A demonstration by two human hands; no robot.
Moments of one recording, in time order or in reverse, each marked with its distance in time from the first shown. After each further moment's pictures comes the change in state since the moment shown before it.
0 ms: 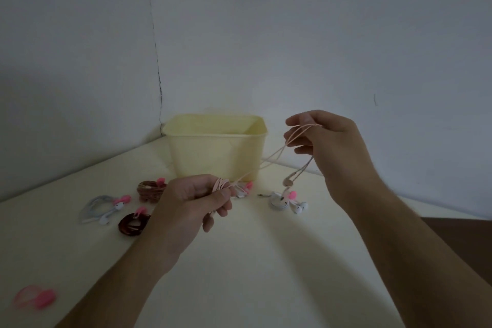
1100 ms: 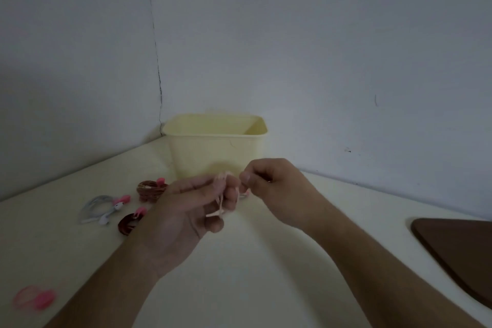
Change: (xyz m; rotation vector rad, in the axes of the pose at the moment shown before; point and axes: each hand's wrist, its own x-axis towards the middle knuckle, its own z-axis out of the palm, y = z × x) left_hand -0.005 0.011 -0.002 -0.421 -0.167 -0.152; right_hand -0.023 0.040 0.043 -0.410 -0.495 -0.130
